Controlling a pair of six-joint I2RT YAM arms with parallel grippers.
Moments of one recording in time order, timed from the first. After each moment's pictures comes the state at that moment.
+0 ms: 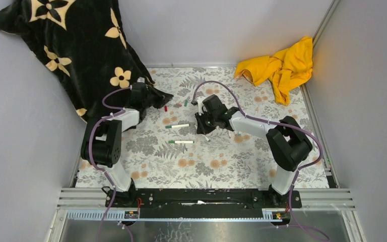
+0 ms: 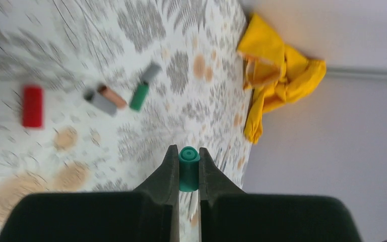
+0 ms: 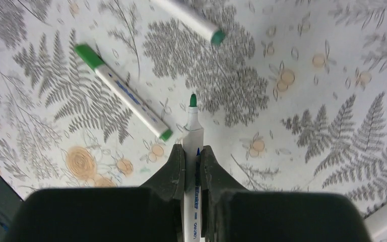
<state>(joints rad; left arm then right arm) -0.15 1.72 0.91 0.35 0.39 -1.14 0.71 1.80 1.18 -0.24 -0.23 0.14</state>
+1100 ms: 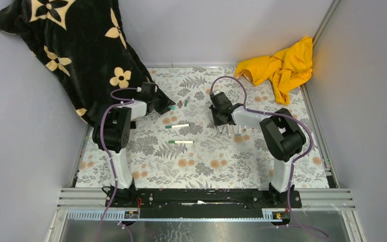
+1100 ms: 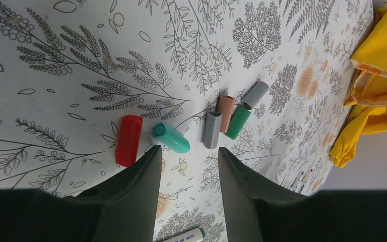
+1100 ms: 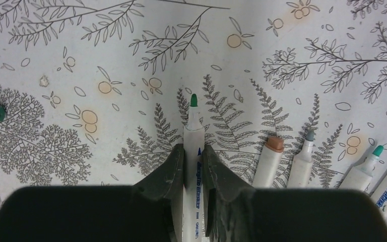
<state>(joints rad) -0.14 1.96 1.13 0.05 0.26 -0.95 0.59 1.91 1.18 -0.24 0.15 0.26</state>
